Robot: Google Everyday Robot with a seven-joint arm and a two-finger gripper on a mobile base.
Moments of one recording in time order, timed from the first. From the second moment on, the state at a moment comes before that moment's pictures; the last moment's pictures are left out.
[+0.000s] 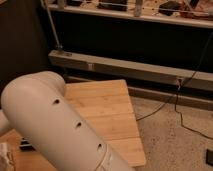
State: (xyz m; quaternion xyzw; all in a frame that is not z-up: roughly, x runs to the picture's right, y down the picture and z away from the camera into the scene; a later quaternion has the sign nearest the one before) arm -0.442 0.395 0.619 -0.41 0.26 0.38 0.78
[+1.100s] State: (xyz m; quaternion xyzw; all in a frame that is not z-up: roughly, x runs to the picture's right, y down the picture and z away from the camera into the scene) arm -0.425 0.302 0.577 -0.52 0.28 0.27 0.76
